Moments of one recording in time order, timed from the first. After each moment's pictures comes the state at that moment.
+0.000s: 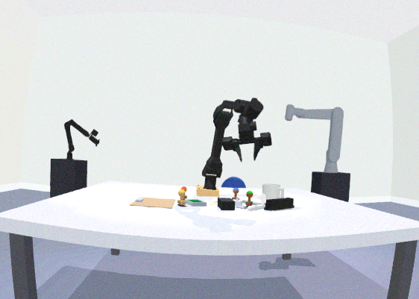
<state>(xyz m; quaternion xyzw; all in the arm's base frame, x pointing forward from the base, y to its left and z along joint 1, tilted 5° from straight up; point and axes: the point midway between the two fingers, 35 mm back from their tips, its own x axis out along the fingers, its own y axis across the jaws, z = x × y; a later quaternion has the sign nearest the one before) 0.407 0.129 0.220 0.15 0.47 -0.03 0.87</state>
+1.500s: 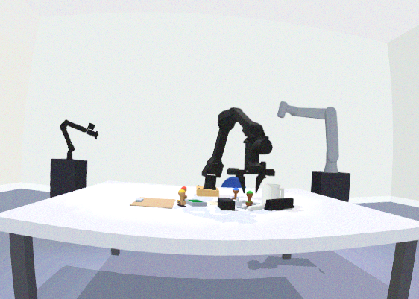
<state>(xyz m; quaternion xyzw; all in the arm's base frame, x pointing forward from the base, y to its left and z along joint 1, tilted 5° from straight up) 0.333 0.166 0.090 0.00 0.67 0.06 0.74</state>
